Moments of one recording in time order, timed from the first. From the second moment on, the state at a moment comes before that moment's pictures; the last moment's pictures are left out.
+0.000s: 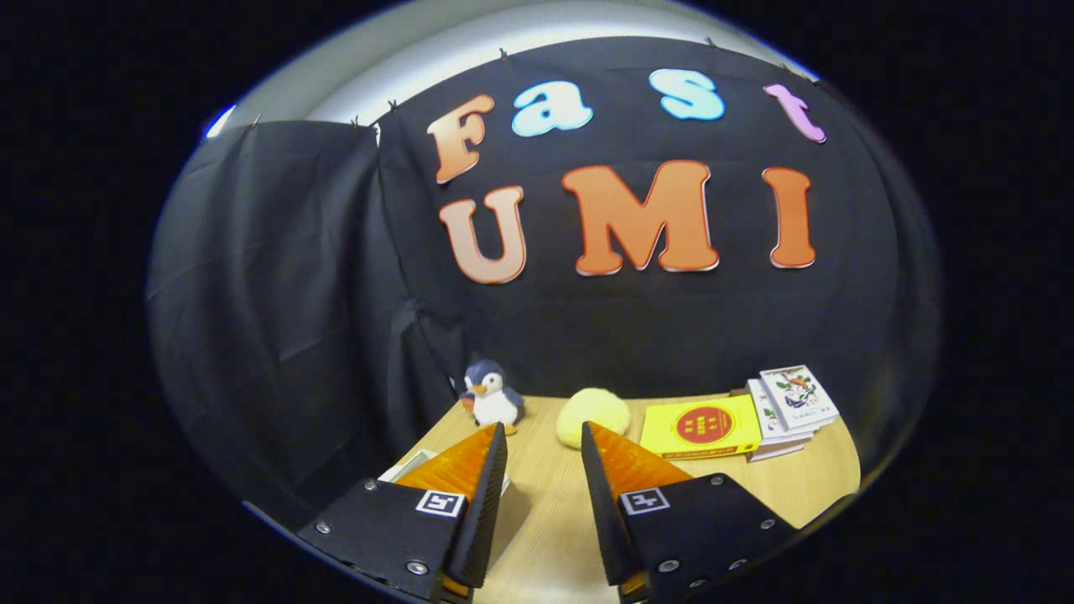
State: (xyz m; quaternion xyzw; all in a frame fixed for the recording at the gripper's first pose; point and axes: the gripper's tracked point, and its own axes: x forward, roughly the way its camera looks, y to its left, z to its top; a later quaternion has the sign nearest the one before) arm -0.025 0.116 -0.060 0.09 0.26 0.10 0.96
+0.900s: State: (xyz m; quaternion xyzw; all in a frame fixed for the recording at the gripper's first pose) arm -0.013 -0.039 0.015 0.07 0.10 0.05 0.99
